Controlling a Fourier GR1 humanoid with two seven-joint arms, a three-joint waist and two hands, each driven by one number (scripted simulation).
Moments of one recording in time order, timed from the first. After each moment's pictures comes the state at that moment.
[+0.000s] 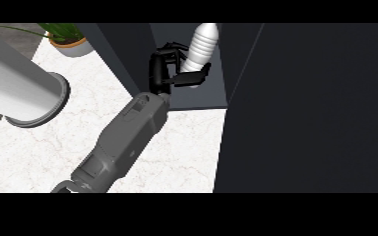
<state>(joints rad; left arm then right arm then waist) -0.89 0.00 -0.35 -0.54 0.59 0.63 -0.52 0.30 -0.27 0.46 -2.48 0.00 -0.11 0.16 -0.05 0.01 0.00</state>
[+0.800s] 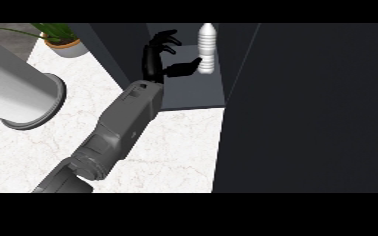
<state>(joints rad) -1.08 0.00 -0.28 -0.19 0.55 0.66 -0.63 0.34 -0.27 0.43 -2.48 -0.02 -0.07 0.12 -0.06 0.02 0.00</state>
